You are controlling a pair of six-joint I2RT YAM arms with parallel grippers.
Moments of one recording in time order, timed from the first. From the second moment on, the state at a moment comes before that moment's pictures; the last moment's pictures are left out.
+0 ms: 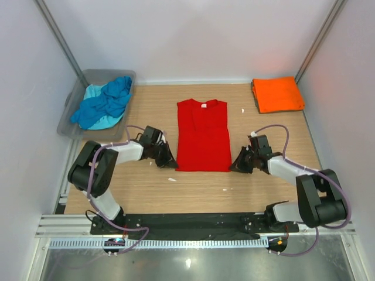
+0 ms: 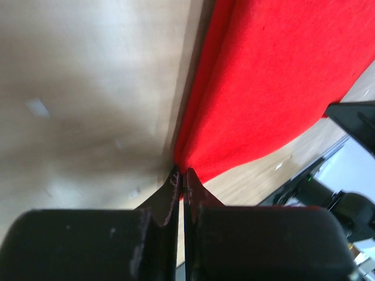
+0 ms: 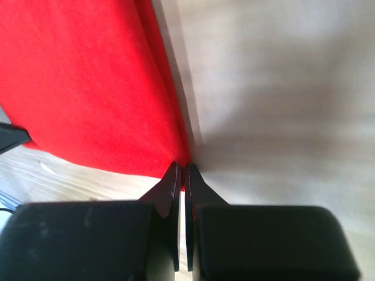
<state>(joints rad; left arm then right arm) -0.41 1.73 0.83 -0.15 0.50 -0.74 0.21 1.38 0.53 -0.13 -0.33 0.65</state>
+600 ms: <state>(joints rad) -0.56 1.49 0.65 -0.15 0.36 -0.87 0.21 1.03 0.42 -0.42 -0.28 0.68</state>
